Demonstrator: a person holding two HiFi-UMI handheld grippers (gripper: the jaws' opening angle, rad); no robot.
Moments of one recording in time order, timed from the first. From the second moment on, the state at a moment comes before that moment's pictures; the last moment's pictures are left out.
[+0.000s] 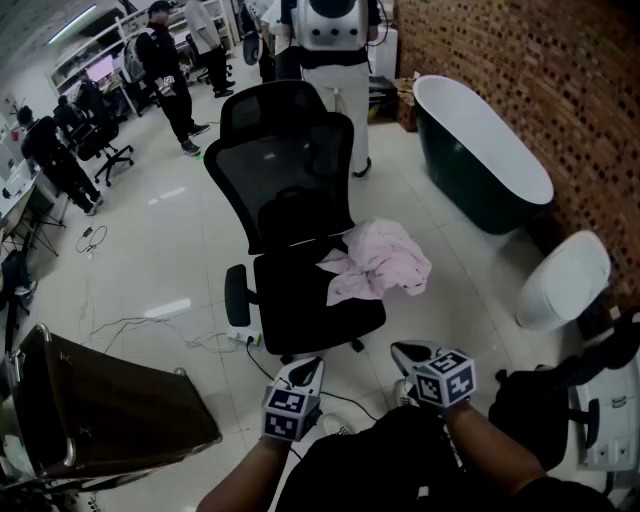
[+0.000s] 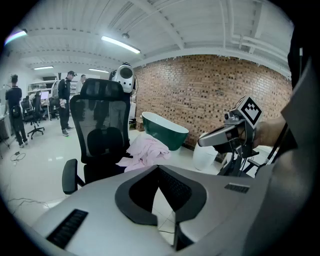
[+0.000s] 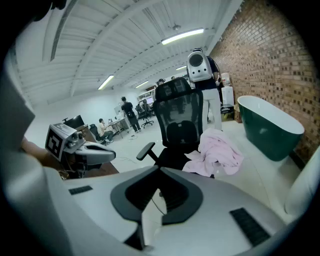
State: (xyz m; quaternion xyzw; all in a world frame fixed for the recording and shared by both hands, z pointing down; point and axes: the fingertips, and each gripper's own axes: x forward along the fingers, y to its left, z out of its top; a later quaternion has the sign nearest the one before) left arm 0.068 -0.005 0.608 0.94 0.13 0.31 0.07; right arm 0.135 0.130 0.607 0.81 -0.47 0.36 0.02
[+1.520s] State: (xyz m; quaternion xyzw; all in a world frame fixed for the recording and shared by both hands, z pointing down) left arm 0.294 -0.011 0.664 0.93 0.00 0.35 0.11; right arm 0.399 0.110 0.675 0.73 -0.55 0.41 0.05
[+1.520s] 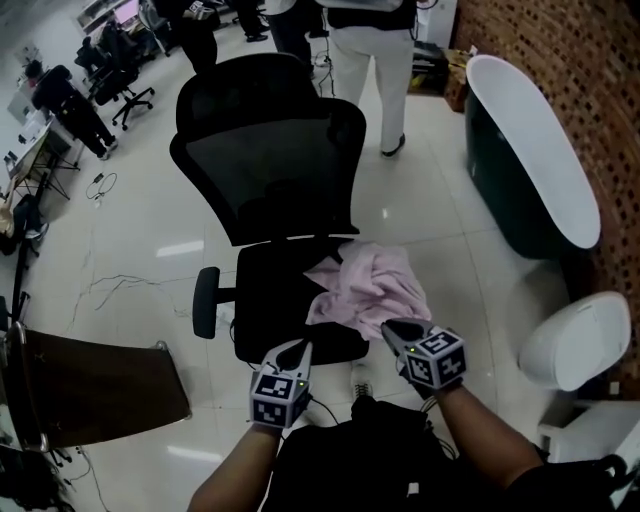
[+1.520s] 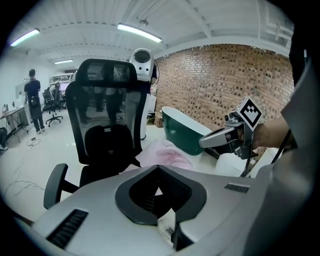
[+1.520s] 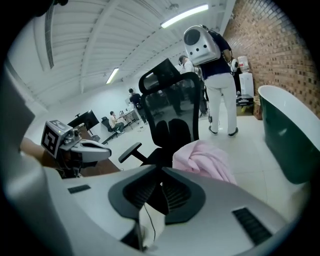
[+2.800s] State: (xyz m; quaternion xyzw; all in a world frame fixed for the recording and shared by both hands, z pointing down) left arm 0.376 -0.057 0.740 0.90 -0.09 0.39 0.18; right arm 0.530 0.044 0.809 0.69 -0.55 0.42 0.22
